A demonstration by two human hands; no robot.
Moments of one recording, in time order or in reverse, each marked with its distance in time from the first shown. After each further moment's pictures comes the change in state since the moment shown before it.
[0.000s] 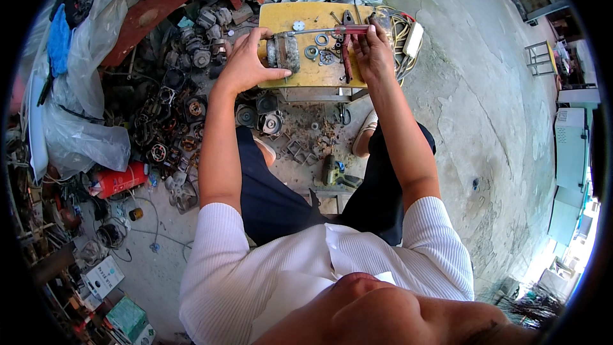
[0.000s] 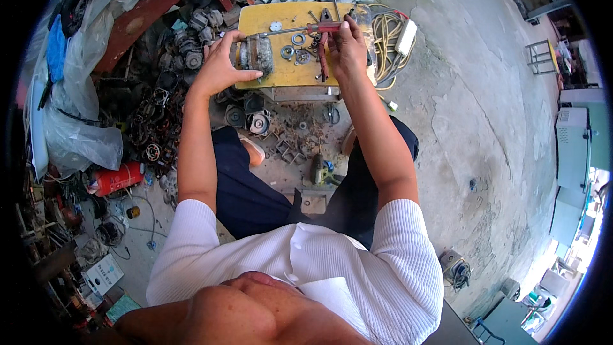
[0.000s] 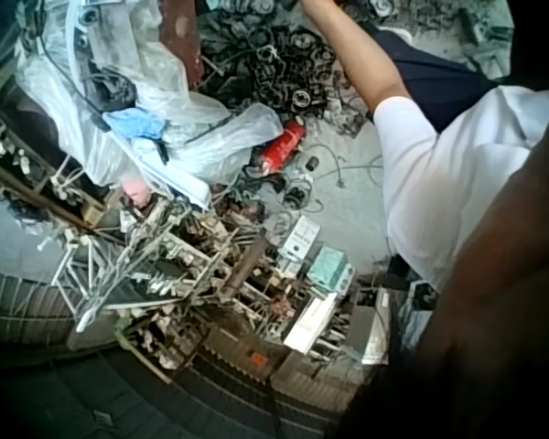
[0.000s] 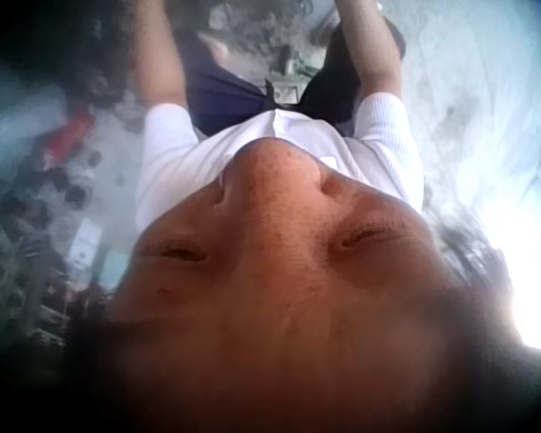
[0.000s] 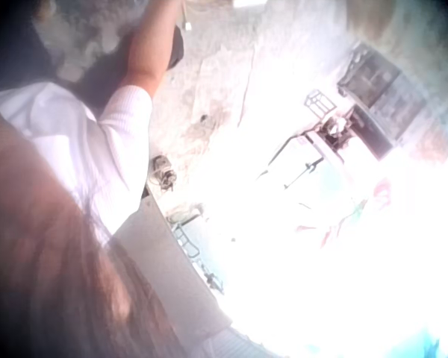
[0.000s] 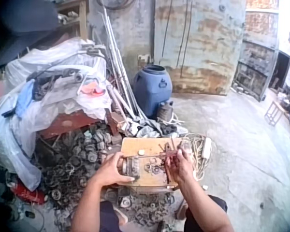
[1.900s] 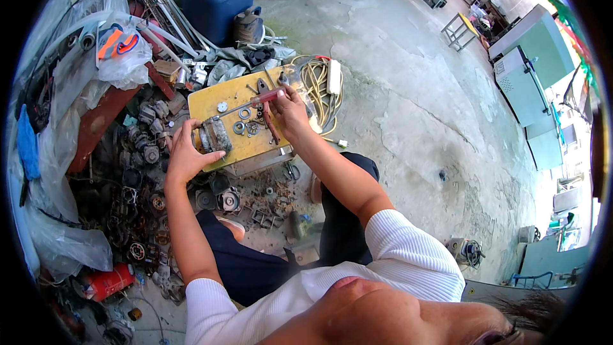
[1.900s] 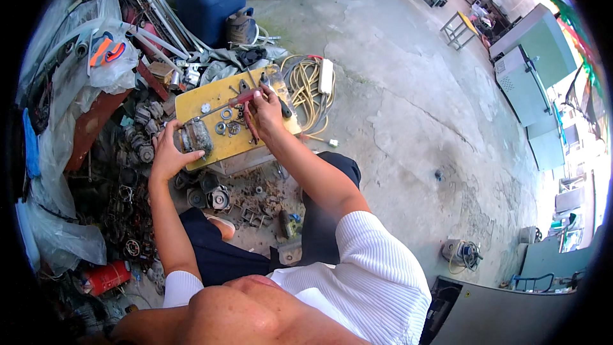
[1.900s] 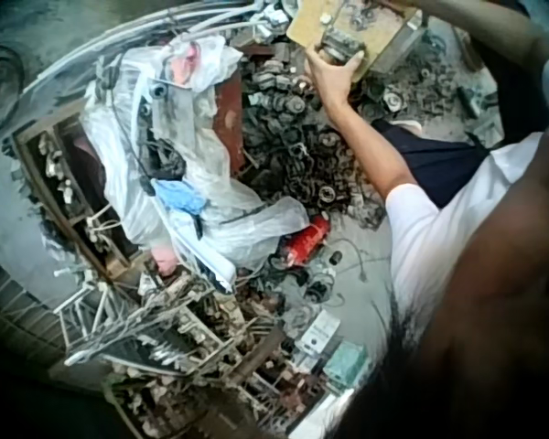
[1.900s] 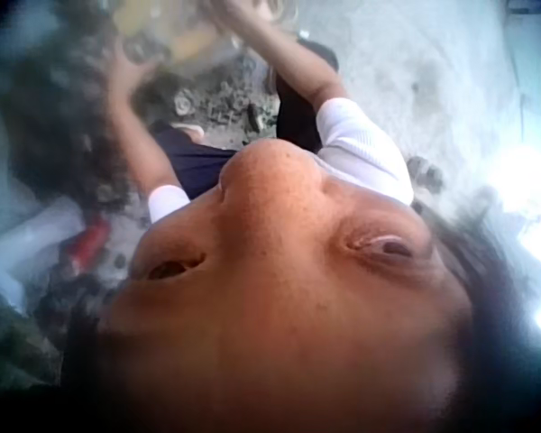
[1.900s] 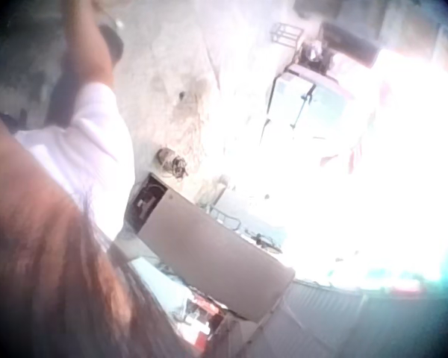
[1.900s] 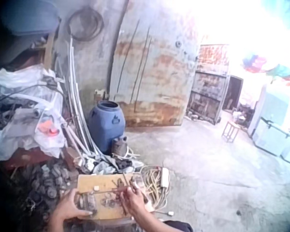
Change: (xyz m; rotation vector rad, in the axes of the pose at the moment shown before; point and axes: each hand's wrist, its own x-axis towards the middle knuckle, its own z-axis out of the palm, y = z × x) left_hand -0.005 0.013 -0.007 0.021 0.019 0.019; right_hand -0.005 0.006 0.000 0.083 -0.007 0.017
